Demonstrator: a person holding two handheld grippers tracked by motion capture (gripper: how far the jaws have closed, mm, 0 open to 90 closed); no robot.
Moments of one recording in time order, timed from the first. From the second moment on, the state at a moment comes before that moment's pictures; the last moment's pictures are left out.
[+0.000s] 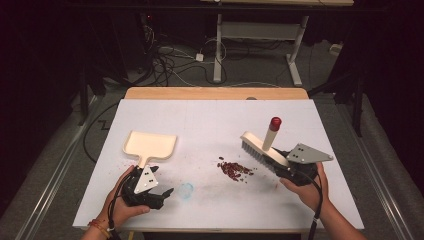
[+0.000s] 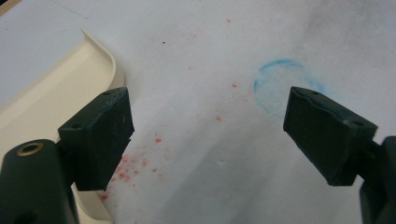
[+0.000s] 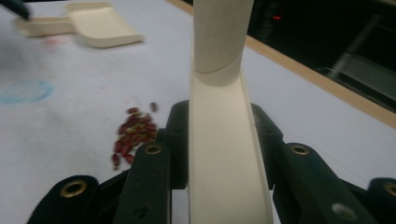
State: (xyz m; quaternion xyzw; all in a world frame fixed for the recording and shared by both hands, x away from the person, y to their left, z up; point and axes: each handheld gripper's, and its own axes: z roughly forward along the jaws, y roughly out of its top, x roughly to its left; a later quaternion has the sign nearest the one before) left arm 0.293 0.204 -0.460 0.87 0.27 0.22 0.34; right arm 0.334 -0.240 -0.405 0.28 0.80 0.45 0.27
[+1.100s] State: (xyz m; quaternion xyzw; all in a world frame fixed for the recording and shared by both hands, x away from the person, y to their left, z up) left arm 0.292 0.201 -0.461 0.88 0.26 0.23 0.33; right arm 0.323 -0.145 -0.443 0.42 0.76 0.40 0.31
